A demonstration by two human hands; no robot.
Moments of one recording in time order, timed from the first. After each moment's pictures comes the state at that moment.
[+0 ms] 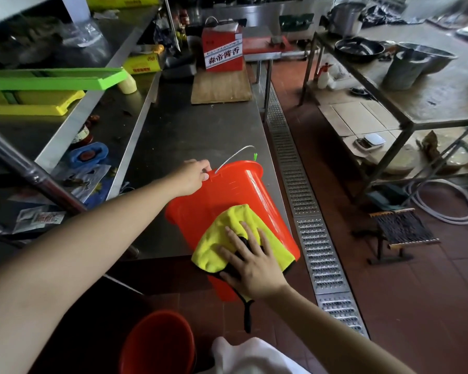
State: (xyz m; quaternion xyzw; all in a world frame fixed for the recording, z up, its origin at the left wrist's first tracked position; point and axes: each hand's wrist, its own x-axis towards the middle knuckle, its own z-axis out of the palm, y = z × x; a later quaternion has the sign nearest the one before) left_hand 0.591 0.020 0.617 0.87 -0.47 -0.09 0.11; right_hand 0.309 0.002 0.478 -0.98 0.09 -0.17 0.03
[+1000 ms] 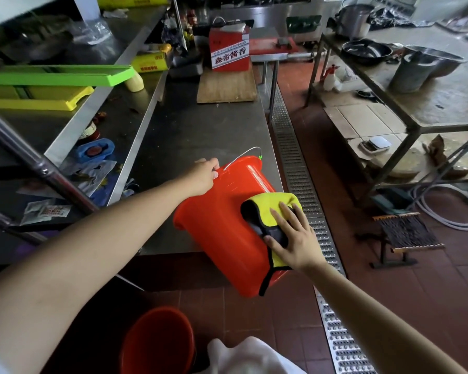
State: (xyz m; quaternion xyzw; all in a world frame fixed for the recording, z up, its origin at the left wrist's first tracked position) left_hand 0.573 0.013 0.610 0.88 -0.45 -0.07 0.12; right_hand 0.272 -0.085 0.500 -0.93 0.25 -0.19 0.18
